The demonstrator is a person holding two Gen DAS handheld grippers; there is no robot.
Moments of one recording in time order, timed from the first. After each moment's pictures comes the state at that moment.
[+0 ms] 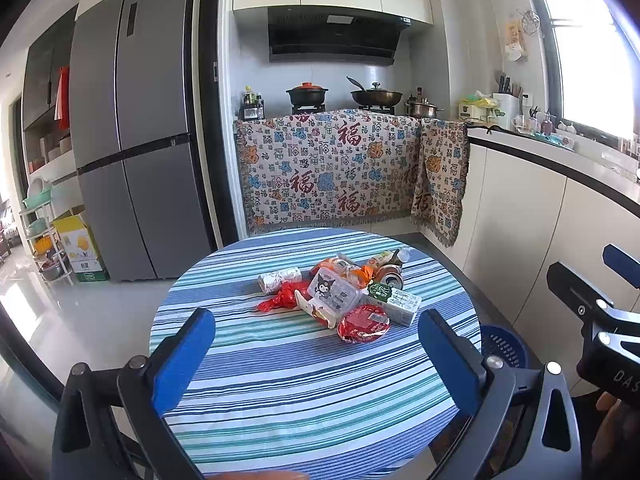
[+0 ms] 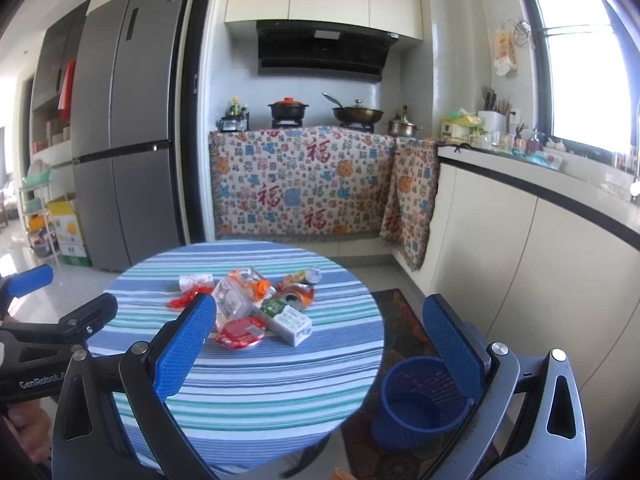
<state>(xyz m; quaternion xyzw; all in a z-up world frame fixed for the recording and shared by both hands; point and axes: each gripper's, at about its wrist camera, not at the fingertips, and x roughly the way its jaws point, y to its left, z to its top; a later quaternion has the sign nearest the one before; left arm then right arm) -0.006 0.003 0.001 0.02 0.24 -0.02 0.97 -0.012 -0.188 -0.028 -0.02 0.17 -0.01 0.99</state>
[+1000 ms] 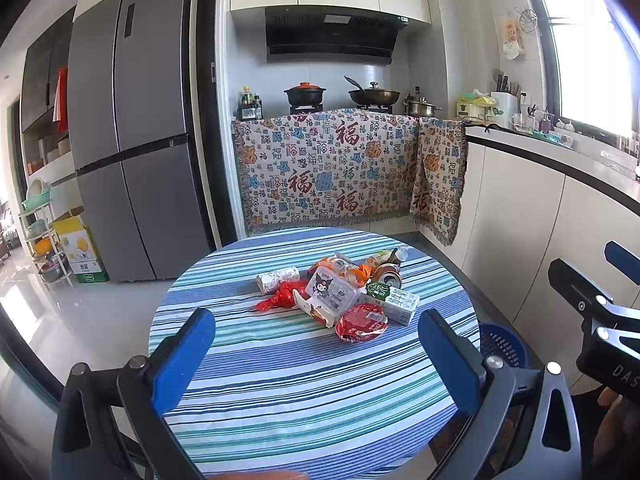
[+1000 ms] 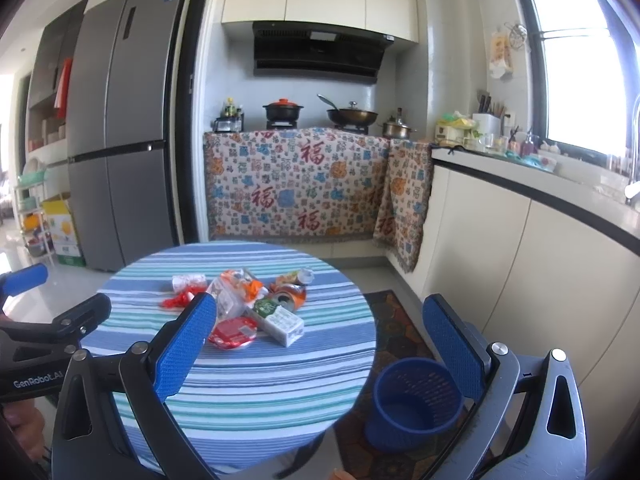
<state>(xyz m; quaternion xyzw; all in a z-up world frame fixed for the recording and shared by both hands) -0.007 0.000 0.001 0.03 0.24 -0.02 0.97 -0.016 -0.198 -0.021 -0.02 0.16 -0.02 0.99</state>
